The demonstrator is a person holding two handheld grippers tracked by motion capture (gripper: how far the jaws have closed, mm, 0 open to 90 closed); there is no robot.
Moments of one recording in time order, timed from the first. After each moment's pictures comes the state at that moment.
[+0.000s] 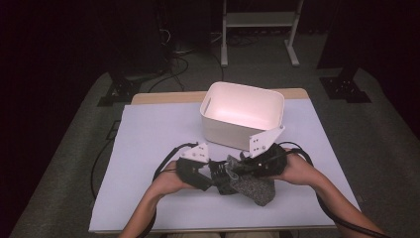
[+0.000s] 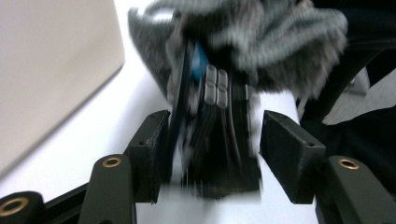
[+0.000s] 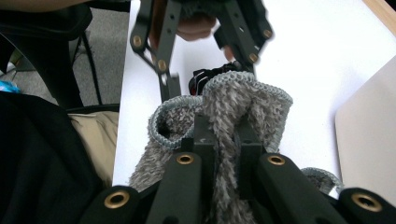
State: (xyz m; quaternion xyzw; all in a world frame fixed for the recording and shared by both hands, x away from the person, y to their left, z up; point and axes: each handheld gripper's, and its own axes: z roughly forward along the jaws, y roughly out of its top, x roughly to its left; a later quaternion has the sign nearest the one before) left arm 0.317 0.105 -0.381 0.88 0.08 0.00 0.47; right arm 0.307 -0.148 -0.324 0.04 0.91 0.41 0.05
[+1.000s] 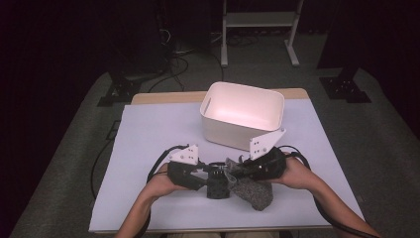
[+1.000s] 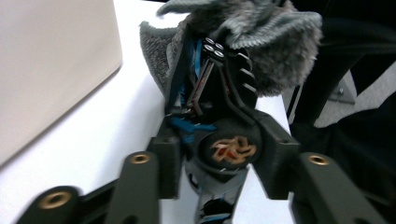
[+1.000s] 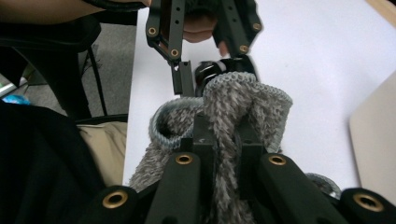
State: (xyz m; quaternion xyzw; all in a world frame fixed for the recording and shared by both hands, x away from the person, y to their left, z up) left arm 0.316 0.116 -0.386 0.87 0.07 -0.01 0.49; right arm 0.303 -0.147 -0.332 0.05 0.90 0.43 0.03
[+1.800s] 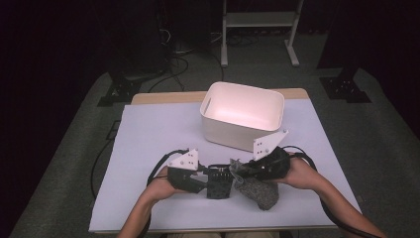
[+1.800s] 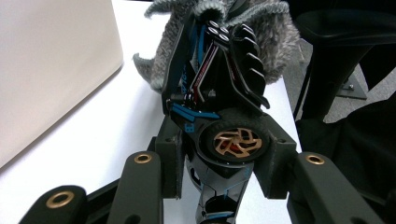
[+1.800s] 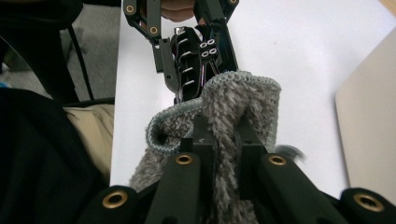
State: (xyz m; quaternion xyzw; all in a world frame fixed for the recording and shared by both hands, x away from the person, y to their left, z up) left arm 0.310 0.117 -0.390 0.87 0.05 0.02 0.49; right arm 0.305 -0.159 -0.337 0.07 0.91 0.41 0.04
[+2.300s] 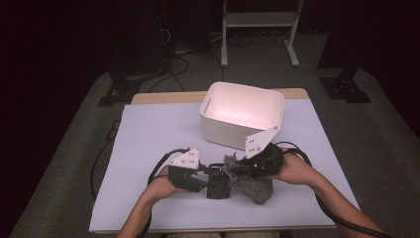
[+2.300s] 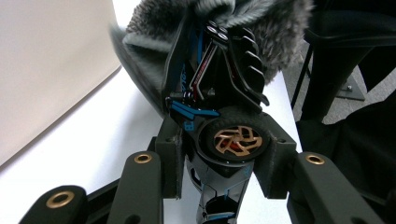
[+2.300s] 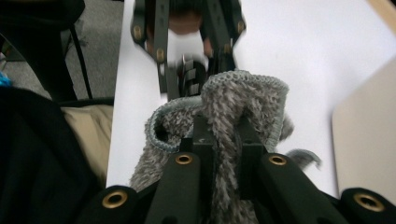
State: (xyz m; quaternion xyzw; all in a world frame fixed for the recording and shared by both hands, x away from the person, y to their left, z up) left arm 0.313 0.116 -0.391 0.87 0.05 0.01 0.49; right arm 0.306 -0.143 -0.325 0.05 0.92 0.39 0.05
